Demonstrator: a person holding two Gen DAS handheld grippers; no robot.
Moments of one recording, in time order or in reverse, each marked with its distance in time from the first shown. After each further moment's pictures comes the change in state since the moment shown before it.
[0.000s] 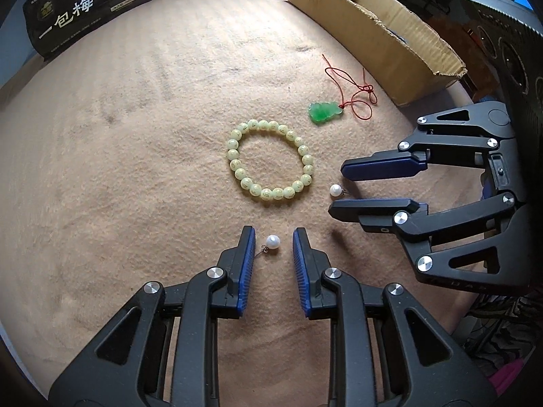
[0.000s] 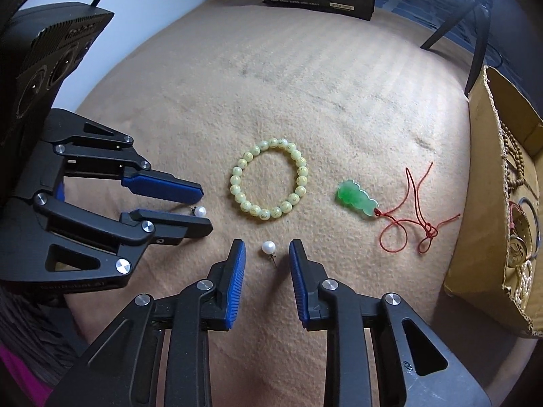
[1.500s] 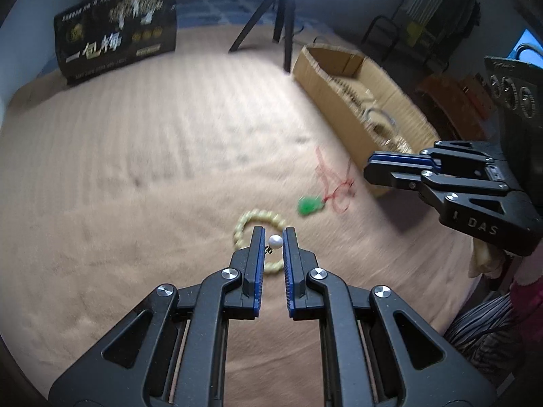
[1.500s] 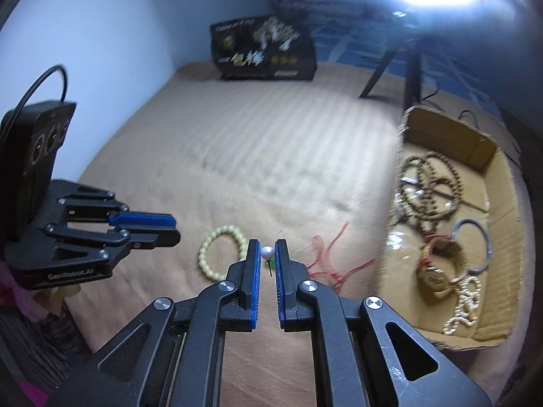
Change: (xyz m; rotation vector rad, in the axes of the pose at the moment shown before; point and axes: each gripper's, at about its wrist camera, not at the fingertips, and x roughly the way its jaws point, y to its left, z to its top) left arm -0.071 0.009 0.033 -0.113 -0.220 -0.062; right arm -0.083 -0.058 0.023 0.161 -0.237 -0.045
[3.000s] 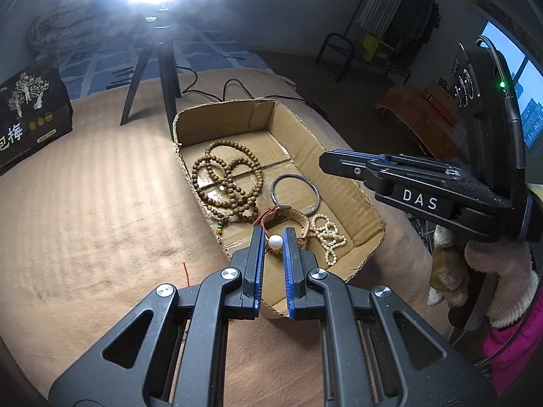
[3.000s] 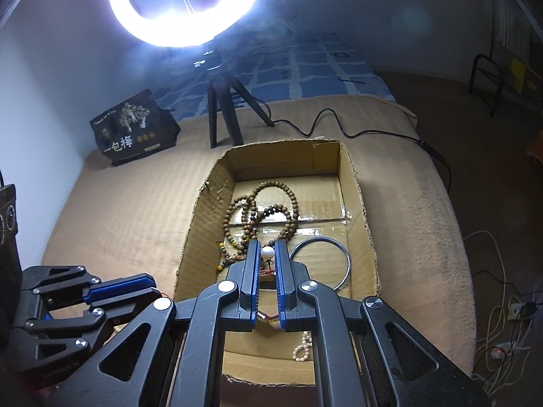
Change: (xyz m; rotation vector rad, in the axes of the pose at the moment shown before) left arm 0.064 -0.126 0.095 0.104 -0.104 -0.121; right arm -0.055 -0.150 0.011 0.309 -0.129 -0.204
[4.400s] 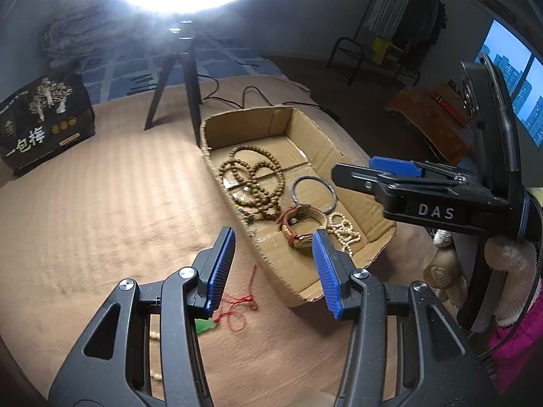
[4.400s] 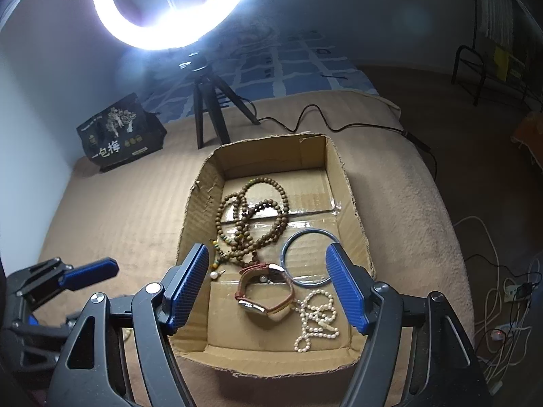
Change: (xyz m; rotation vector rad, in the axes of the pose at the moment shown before) left arm -0.030 0.016 -0.004 0.003 -0.023 0.070; right arm -0.007 0.009 -0.005 0.042 0.003 -0.055
